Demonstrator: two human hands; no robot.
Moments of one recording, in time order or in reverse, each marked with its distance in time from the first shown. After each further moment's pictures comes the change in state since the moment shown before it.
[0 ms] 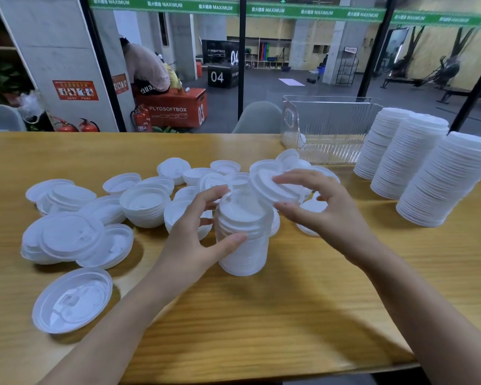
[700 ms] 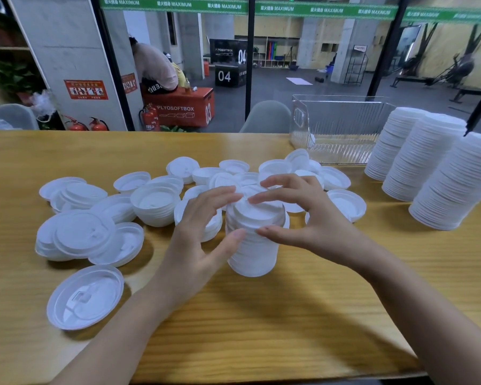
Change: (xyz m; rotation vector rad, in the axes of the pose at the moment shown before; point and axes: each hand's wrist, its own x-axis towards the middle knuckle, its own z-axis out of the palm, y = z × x) left_hand -0.006 -0.004 -0.008 0.130 0.062 0.240; right_hand 0.008 -0.004 0.025 -0.173 -0.201 -0.197
